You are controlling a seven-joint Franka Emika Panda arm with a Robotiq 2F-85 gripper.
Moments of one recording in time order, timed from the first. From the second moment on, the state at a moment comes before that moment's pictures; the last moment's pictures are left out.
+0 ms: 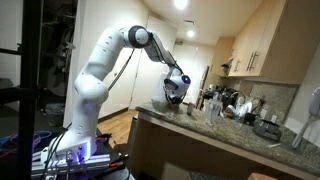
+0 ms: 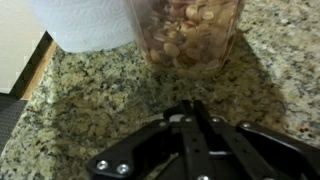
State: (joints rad) arm -0.03 0.26 -0.06 -2.02 1.17 2.47 1.53
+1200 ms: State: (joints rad) arm -0.01 -0.04 0.00 -2.33 0.64 2.89 2.16
